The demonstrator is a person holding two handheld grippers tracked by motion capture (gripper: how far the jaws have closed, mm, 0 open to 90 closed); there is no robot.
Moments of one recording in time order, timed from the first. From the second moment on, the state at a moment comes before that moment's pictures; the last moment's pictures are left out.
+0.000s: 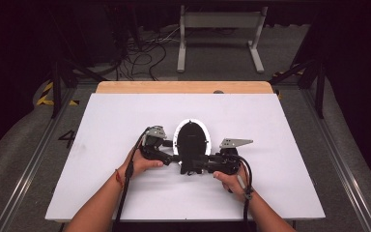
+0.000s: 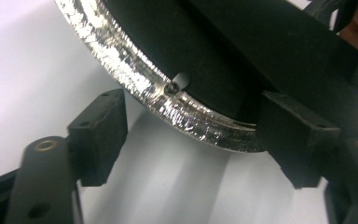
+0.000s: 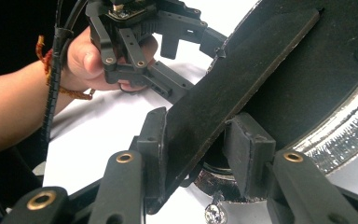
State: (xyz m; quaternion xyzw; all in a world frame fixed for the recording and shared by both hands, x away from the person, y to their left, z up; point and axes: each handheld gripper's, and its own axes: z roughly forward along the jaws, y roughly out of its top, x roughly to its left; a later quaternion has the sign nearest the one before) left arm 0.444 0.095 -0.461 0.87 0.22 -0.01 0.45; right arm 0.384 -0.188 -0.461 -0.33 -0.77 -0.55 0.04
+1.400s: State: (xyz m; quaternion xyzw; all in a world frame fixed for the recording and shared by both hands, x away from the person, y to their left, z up) left arm 0.404 0.103 -0.436 0.84 0.18 0.11 0.50; right arm 0.385 -0.188 -0.449 -0.33 -0.77 -0.55 0.01
